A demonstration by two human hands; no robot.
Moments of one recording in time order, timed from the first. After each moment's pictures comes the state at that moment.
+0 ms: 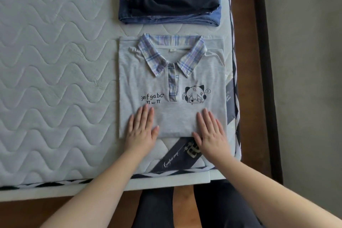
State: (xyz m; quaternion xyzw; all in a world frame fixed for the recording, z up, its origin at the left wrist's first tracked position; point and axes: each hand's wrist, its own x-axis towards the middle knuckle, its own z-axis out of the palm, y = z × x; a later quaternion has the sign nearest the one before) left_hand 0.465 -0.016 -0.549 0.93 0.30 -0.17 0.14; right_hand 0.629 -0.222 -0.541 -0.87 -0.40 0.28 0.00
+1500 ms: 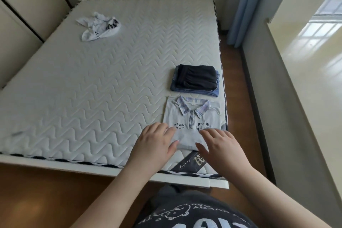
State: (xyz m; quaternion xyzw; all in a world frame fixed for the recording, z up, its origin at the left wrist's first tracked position) left_hand 0.374 -0.110 -0.092 0.97 0.25 0.05 0.04; right_hand 0.539 -0.246 -0.110 -0.82 -0.56 0.11 0.06
